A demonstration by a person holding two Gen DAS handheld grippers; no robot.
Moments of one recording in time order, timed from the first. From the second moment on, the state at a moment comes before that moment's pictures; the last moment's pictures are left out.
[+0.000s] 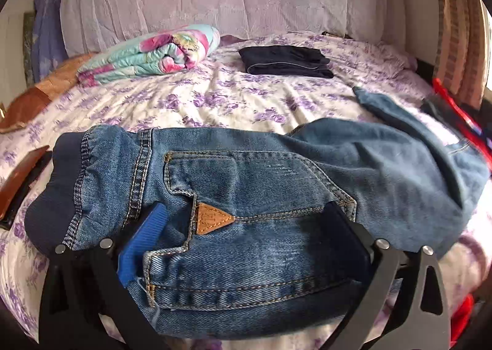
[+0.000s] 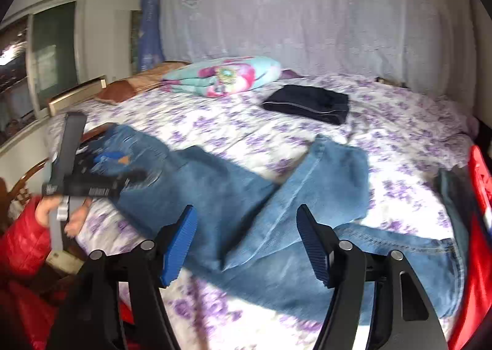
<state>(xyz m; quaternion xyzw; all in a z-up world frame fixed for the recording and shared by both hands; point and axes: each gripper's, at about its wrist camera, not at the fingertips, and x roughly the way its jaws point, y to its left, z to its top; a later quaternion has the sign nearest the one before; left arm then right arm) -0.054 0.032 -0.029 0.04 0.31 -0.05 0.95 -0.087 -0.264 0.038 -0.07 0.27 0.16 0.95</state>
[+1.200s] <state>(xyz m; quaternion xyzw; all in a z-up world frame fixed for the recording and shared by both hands) -0.059 0.035 -0.025 0.03 0.31 -0.08 0.95 -0.118 -0.482 -0.027 0.23 0.29 -0.07 0.92</state>
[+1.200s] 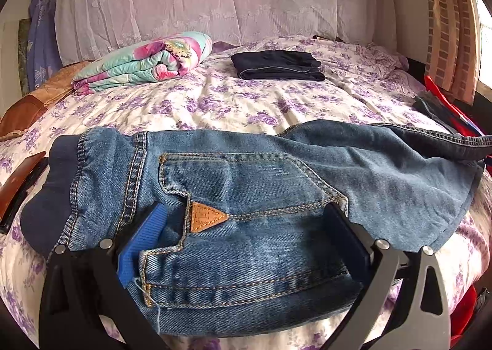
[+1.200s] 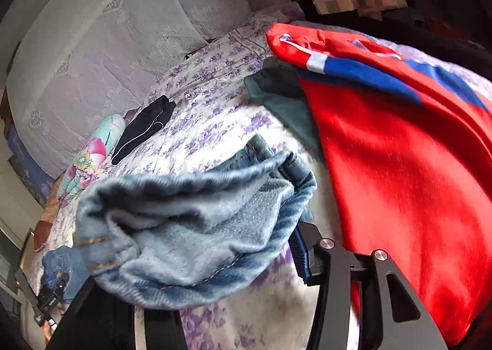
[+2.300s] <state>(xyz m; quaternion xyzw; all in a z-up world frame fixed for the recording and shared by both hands) -0.045 0.045 -0.016 0.01 0.32 -0.06 0.95 -0.132 -0.537 -0.028 0.33 0.30 -0.03 0.89</state>
